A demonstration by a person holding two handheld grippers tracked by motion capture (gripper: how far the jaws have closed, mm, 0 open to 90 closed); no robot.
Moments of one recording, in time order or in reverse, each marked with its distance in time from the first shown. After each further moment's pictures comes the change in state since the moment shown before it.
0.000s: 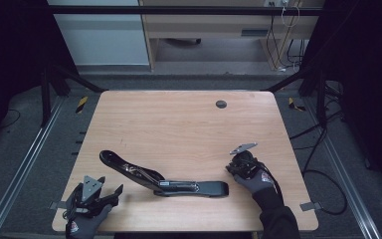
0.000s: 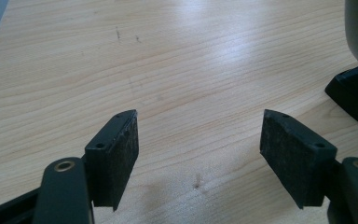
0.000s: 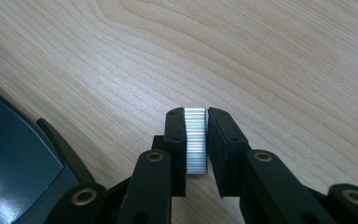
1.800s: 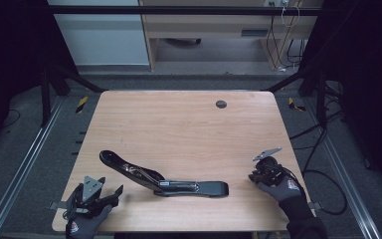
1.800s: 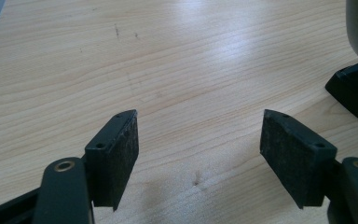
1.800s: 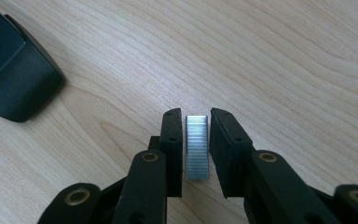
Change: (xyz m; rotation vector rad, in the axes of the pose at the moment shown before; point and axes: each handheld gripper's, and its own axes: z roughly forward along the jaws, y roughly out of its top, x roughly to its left) left arm 0.000 -0.001 0.000 0.007 -0.003 -0.001; right arm -0.031 -0.040 -0.046 0.110 -0.017 0.034
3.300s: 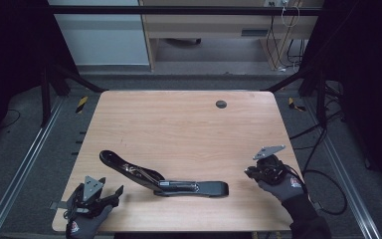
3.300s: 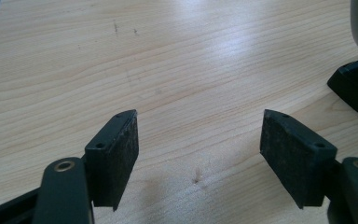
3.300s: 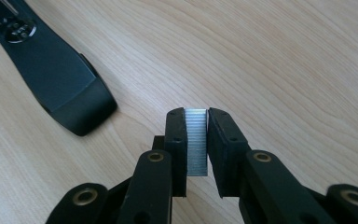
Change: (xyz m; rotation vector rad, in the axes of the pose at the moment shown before) left arm 0.000 -0.001 0.002 0.010 0.001 0.002; right arm 0.010 0.011 -0.027 -0.126 0.059 -0.120
